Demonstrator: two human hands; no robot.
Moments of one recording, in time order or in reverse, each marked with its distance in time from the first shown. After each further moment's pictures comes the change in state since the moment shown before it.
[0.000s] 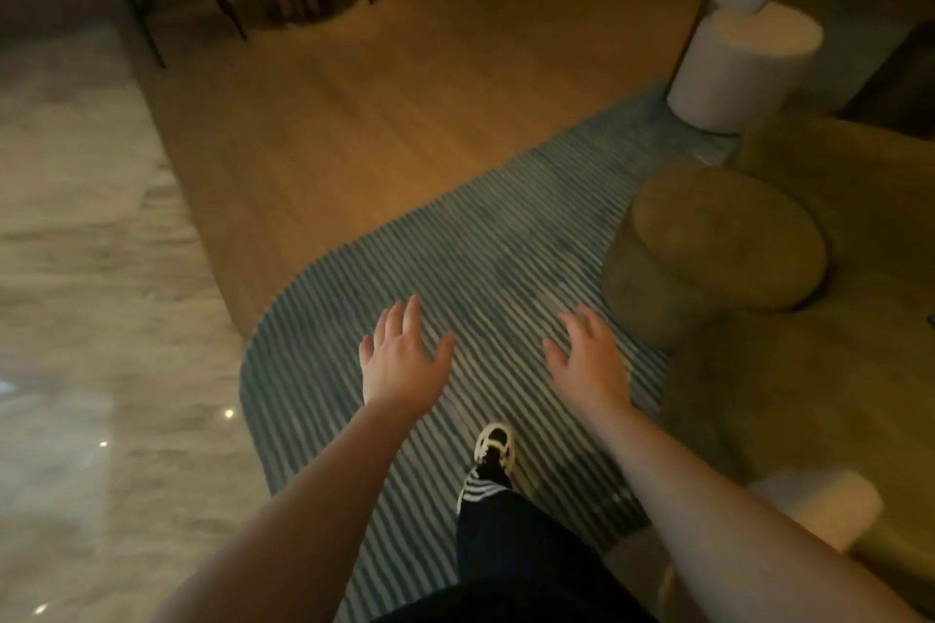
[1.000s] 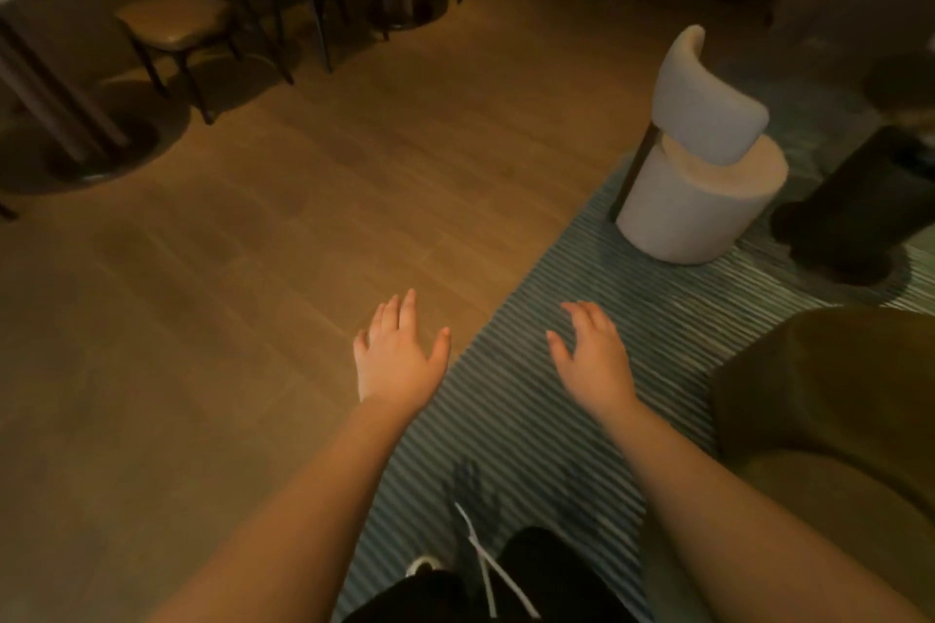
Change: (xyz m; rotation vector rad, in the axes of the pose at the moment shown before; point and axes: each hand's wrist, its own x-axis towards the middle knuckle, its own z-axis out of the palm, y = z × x) left_hand 1.011 0.242 -0.042 0.045 -0.027 0.296; right_hand 0.963 -0.021 -0.142 -0.026 0.171 0.269
